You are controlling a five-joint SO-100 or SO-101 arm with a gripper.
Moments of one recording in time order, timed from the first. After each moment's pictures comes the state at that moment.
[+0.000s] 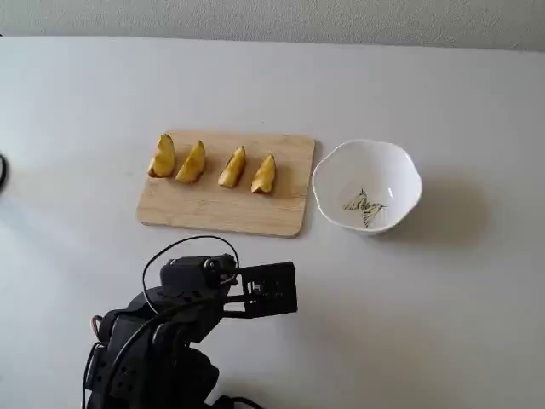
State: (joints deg) arm -5.9 189.8 175.1 61.4 -5.9
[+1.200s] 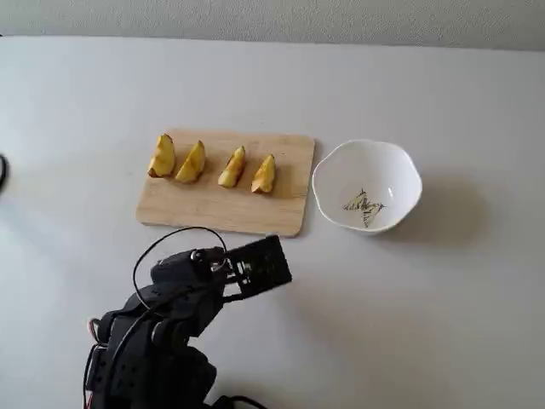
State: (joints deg) arm -12.0 189.9 176.3 57.1 -24.3
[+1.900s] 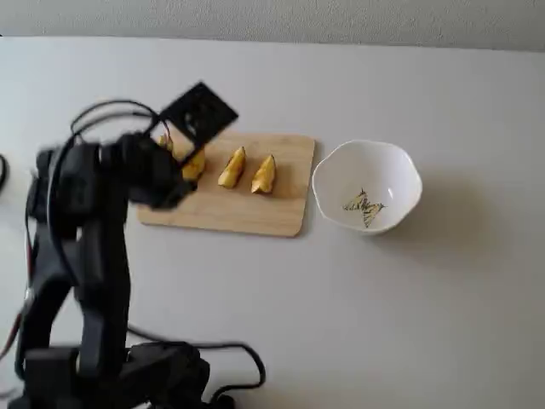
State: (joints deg) arm -23.4 105.0 93.2 73.5 -40.0
